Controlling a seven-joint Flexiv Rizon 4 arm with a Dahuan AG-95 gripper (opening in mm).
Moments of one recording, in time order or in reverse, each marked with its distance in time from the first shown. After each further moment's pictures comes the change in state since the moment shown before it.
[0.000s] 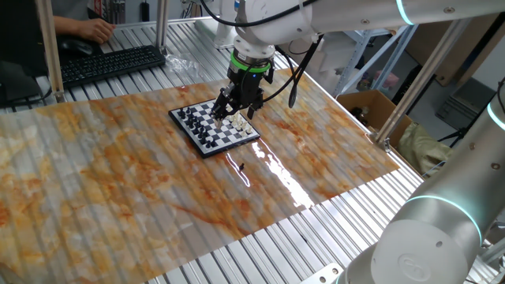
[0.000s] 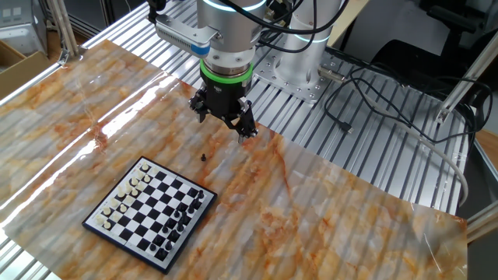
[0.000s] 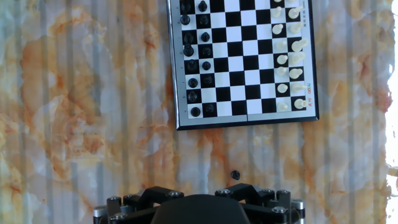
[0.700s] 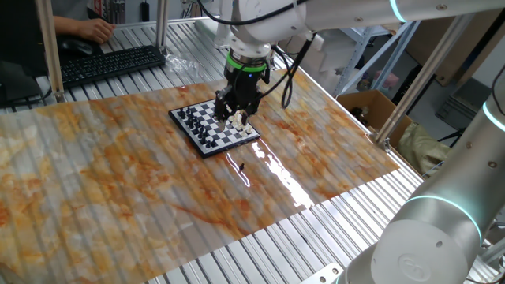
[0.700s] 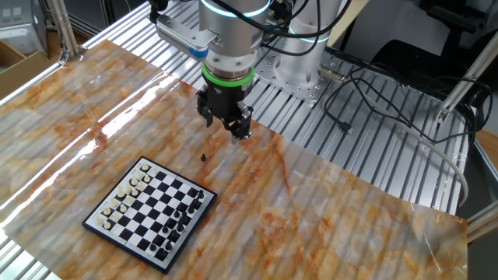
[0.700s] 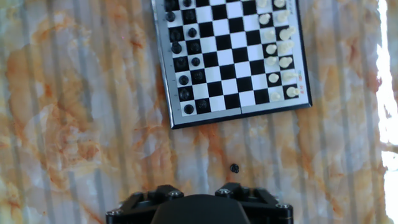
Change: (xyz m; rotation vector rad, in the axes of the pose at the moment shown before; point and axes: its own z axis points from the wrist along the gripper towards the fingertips) arm 0.000 0.002 0.003 0.028 0.032 0.112
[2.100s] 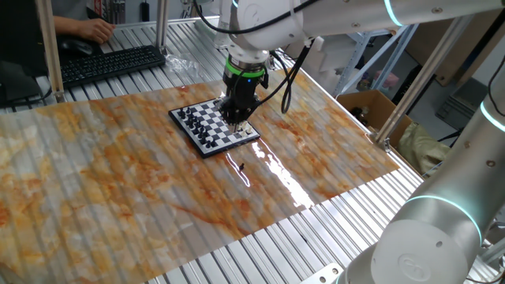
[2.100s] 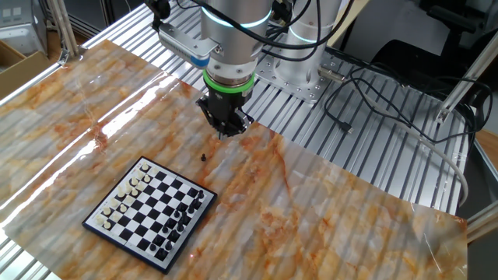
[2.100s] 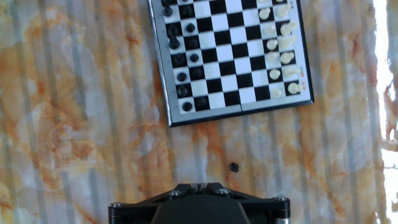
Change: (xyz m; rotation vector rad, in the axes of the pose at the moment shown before) arm 0.004 -0.005 0.019 0.005 0.001 -0.015
